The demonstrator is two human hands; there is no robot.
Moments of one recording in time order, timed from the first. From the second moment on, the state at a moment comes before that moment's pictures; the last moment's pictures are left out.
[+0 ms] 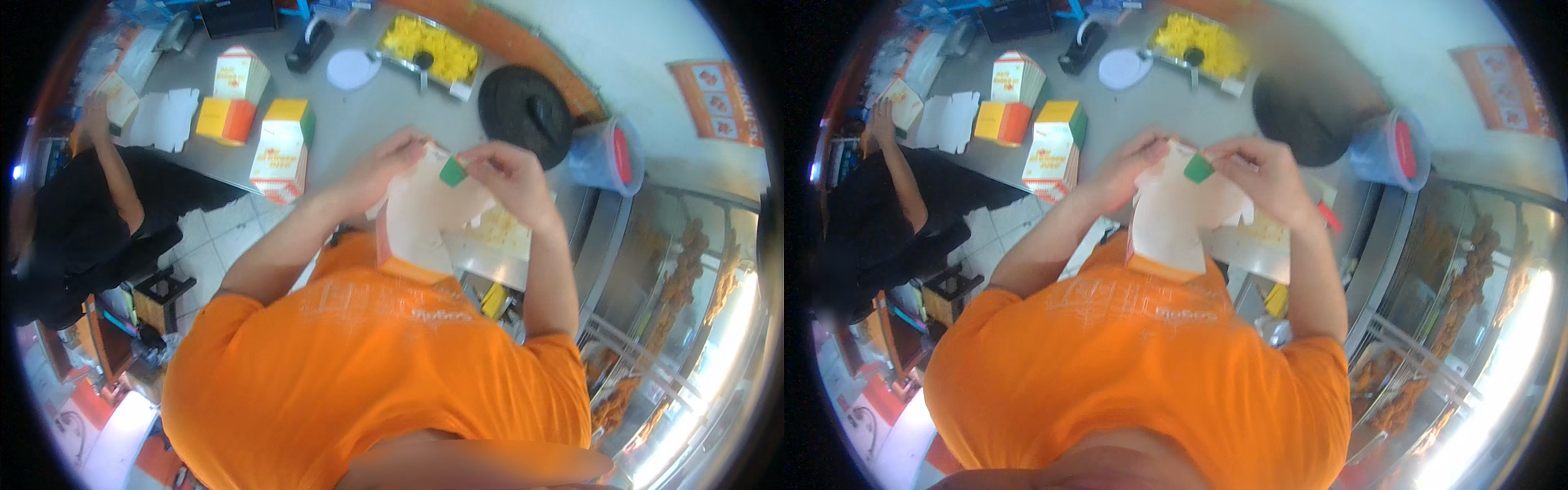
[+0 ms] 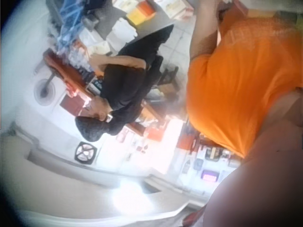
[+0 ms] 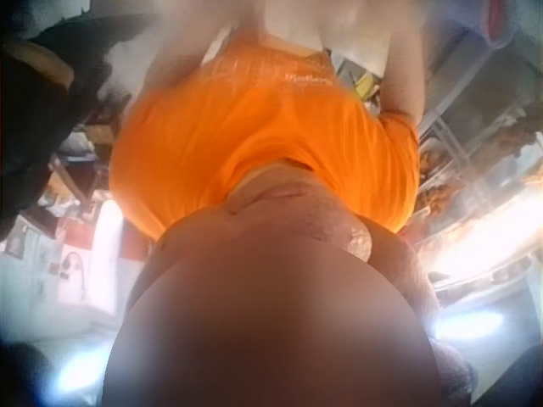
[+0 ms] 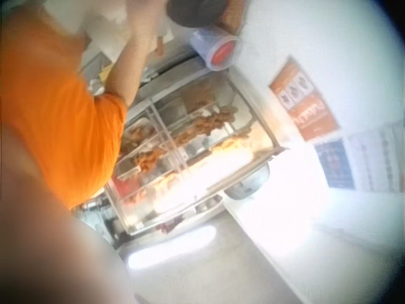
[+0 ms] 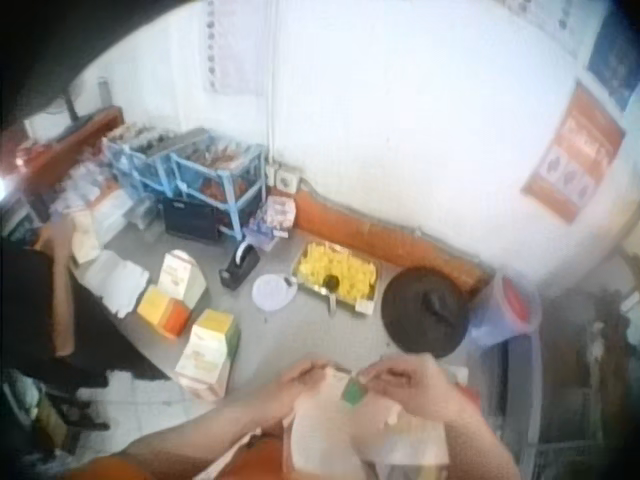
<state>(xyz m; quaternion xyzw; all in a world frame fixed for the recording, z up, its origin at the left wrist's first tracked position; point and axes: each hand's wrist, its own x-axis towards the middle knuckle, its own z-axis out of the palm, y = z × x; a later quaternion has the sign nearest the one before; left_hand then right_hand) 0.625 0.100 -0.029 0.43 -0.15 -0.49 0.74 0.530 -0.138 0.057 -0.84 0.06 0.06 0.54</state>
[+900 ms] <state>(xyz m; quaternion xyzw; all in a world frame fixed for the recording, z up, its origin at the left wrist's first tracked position) 0.659 0.011 -0.009 0.45 -0.25 -0.38 0.77 0.571 -0.151 -0.003 -0.66 0.26 -0.23 0.67</state>
